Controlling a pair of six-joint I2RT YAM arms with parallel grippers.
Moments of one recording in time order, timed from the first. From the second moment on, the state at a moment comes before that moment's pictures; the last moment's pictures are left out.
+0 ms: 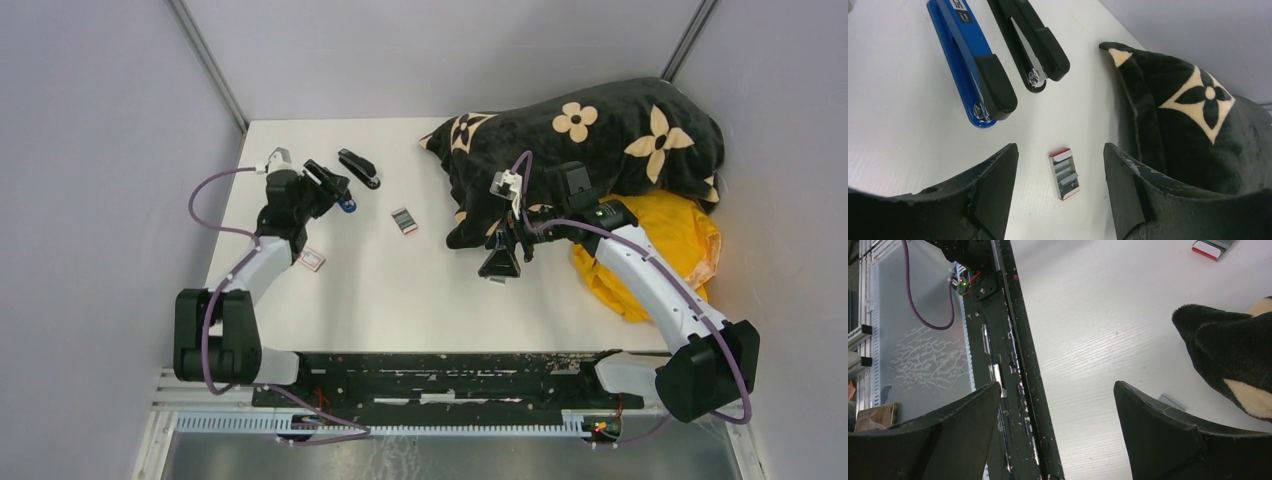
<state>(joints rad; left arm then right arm) -0.04 1.43 0.84 0.18 0.10 -0.75 0.37 1.26 1.10 -0.71 -0.96 -0.31</state>
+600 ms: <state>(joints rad) 0.06 1.18 0.45 0.62 -0.16 -0.64 0.37 1.26 1.10 -0.72 -0.96 -0.32</state>
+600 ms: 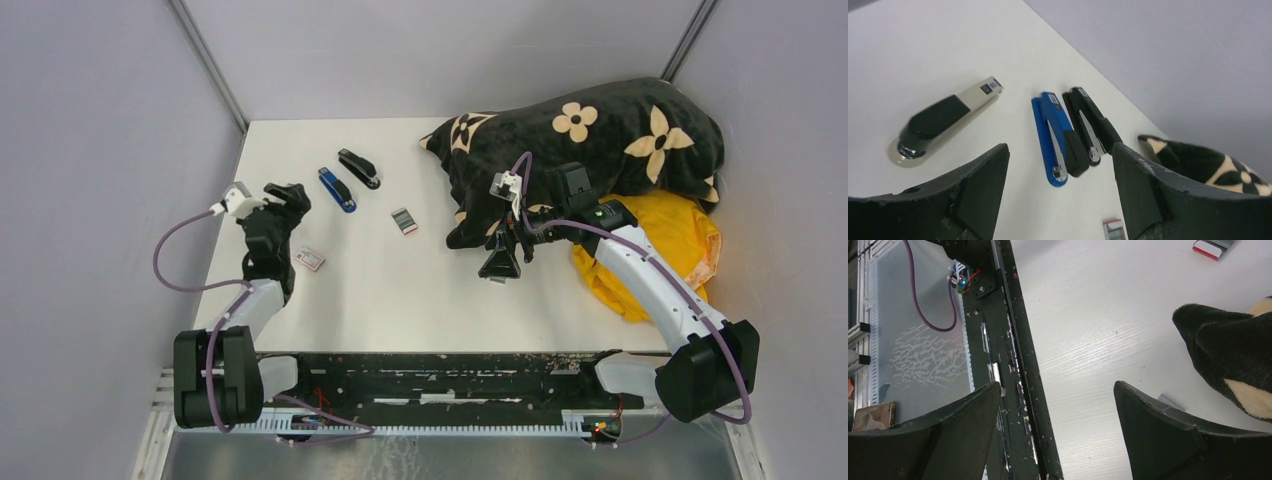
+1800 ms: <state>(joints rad) 0.29 1.72 0.82 0.30 -0.13 -0.86 0.36 1.26 1.09 -0.72 -0.97 -0.33</state>
